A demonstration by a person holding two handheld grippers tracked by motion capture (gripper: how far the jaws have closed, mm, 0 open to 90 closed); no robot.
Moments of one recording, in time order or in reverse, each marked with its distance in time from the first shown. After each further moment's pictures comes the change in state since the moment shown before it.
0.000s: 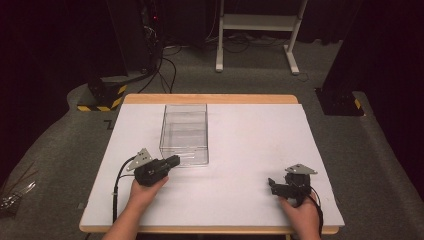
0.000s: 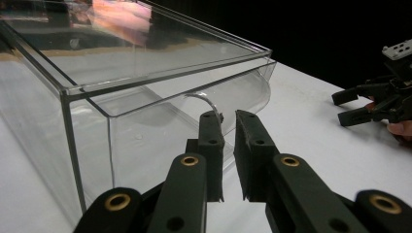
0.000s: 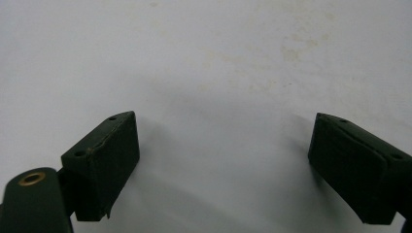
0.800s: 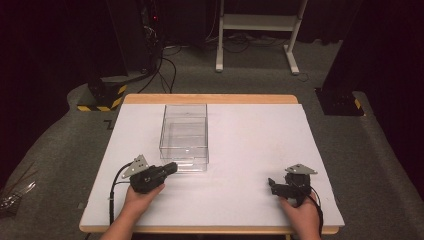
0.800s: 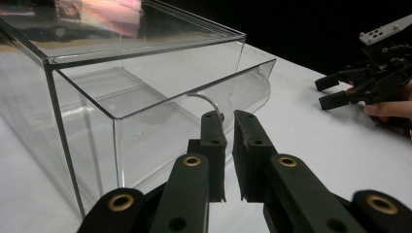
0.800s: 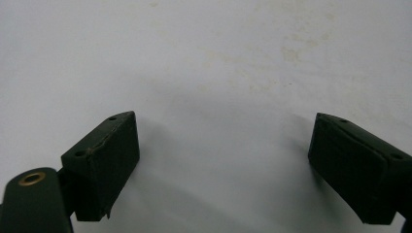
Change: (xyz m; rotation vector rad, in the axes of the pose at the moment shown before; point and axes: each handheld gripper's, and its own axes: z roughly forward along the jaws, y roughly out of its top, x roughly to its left) left arm -0.011 -0.006 -0.019 0.028 -0.031 0.012; right arm 0.000 0.000 0.000 0.000 0.000 0.000
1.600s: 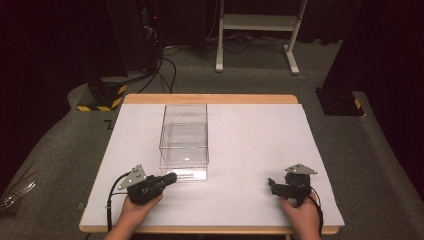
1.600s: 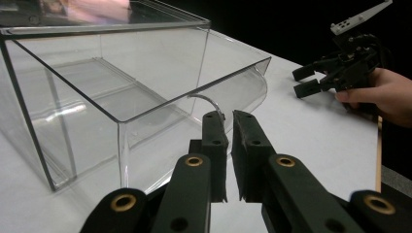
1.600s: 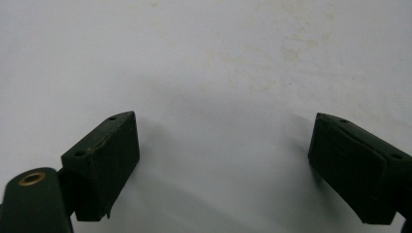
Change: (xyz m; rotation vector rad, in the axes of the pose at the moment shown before) left arm -0.024 -0.010 -0.018 0.010 -0.034 0.007; right arm 0.000 0.000 0.000 0.000 0.000 0.000
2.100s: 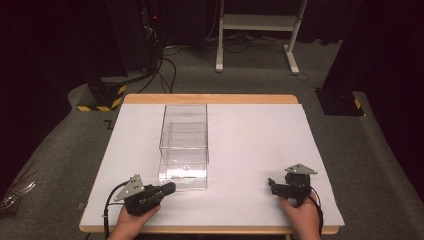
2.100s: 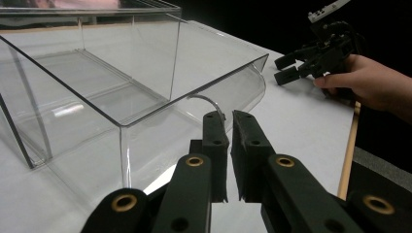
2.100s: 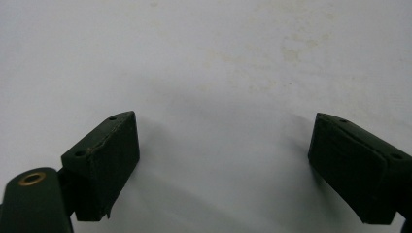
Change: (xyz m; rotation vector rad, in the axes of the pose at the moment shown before) left arm -0.018 -0.008 -0.015 0.019 -0.025 0.020; right arm 0.000 0.000 0.000 0.000 0.000 0.000
